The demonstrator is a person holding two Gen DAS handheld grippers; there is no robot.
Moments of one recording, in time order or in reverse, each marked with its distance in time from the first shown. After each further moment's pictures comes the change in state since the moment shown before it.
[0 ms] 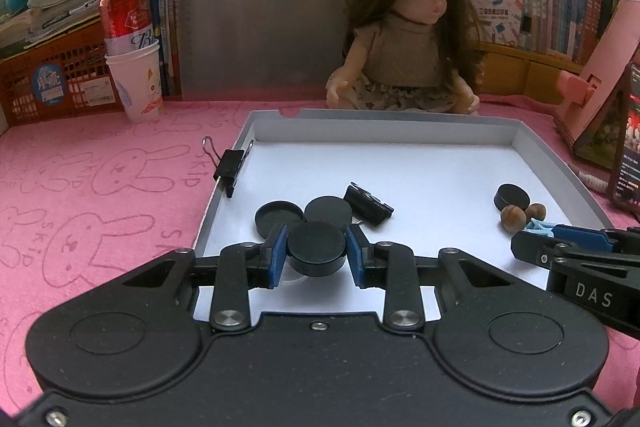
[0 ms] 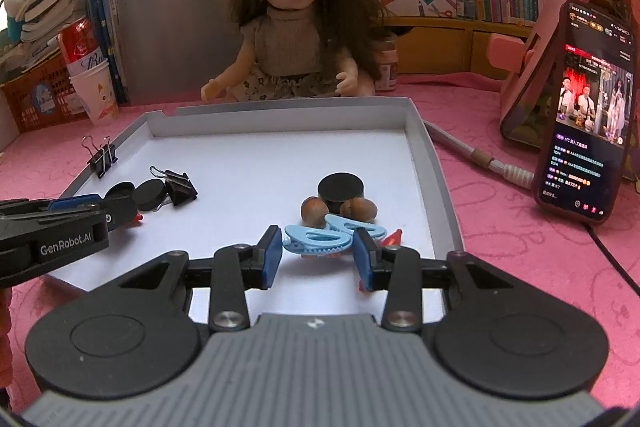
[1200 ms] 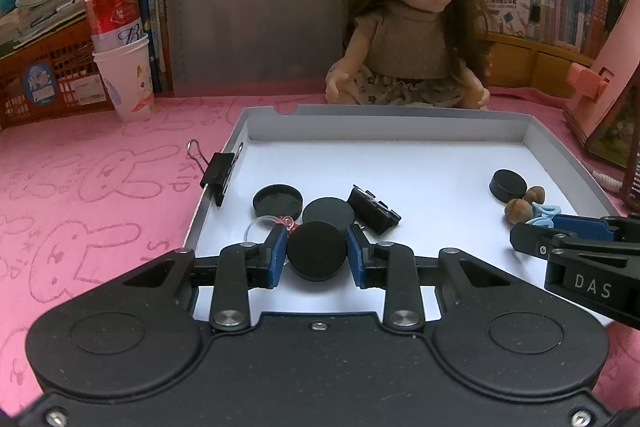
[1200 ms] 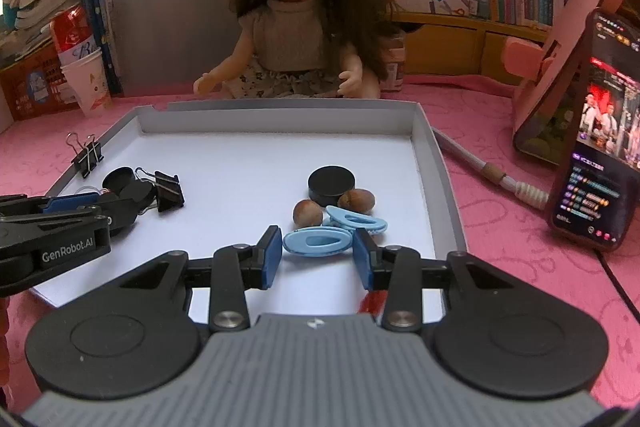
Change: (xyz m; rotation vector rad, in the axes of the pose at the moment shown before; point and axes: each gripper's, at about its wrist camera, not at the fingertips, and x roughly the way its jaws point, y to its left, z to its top) left arm 0.023 -0.004 0.009 0.013 0.028 0.008; right arm 0.023 -0.002 0.016 -0.036 0.040 0.005
